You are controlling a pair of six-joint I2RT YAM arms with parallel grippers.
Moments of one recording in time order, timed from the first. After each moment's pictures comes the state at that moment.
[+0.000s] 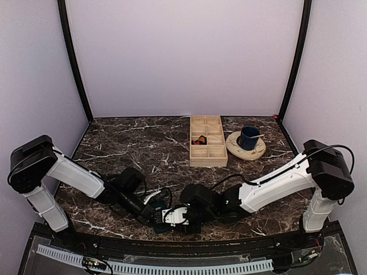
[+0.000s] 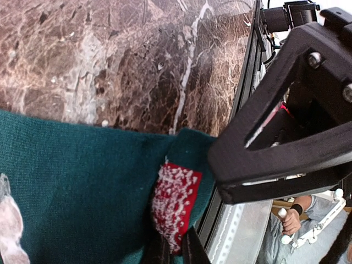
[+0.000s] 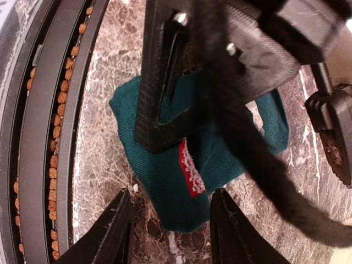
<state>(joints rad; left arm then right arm) -0.87 1.64 0.53 0.11 0.84 -0.44 1.35 1.80 0.94 0.06 -0.04 -0.41</state>
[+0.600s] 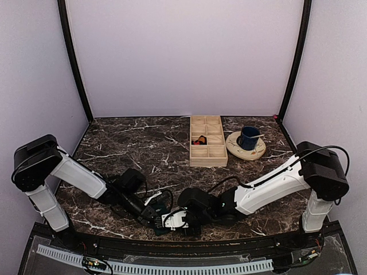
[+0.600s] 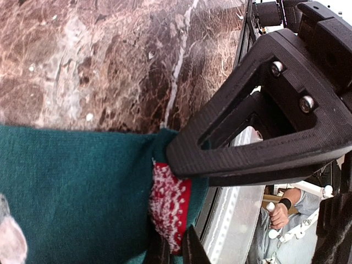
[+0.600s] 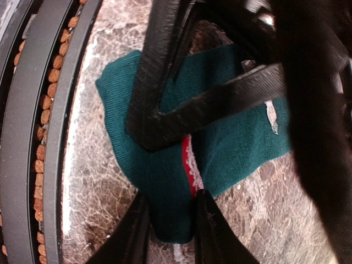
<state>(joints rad) -0.87 1.68 0.53 0.14 0.90 -0.46 1.36 1.85 0.95 0.05 -0.02 -0.47</state>
